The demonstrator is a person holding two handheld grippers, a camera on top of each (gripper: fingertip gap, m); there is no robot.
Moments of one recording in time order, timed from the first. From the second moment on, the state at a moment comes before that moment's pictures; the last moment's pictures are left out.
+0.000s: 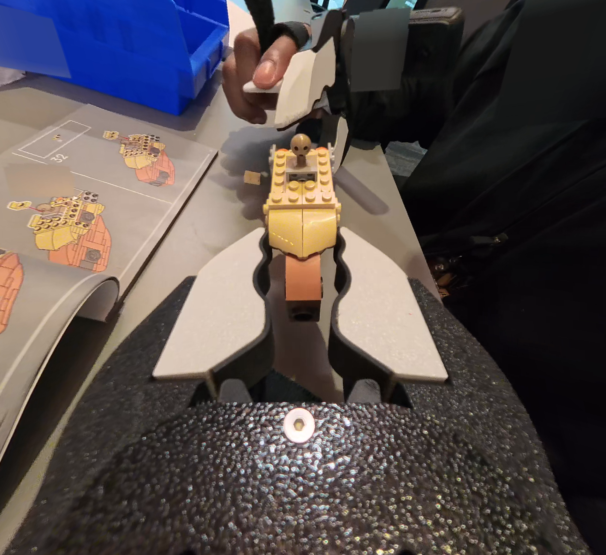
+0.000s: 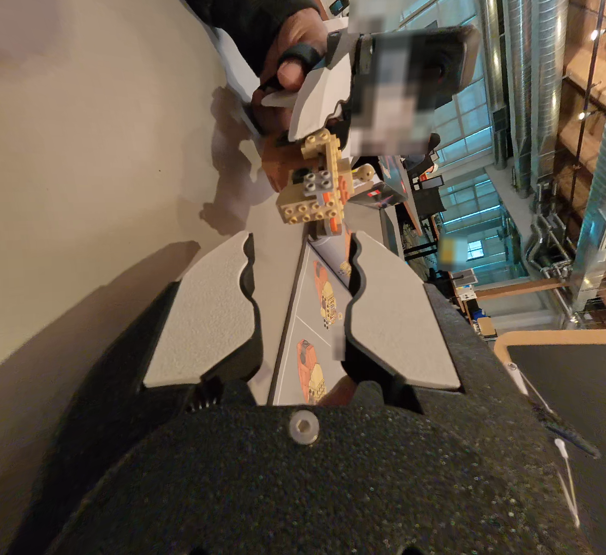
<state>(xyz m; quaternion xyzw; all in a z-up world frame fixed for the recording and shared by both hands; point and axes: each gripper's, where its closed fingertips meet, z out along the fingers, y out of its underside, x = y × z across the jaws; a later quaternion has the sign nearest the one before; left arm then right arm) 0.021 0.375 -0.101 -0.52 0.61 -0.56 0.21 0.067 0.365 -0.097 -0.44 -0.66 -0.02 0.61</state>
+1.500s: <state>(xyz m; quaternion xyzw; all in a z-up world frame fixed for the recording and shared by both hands) 0.023 0.355 -0.109 -0.51 0.63 -0.56 0.17 0.042 0.346 -0.100 -0.36 -0.69 -0.05 0.63</state>
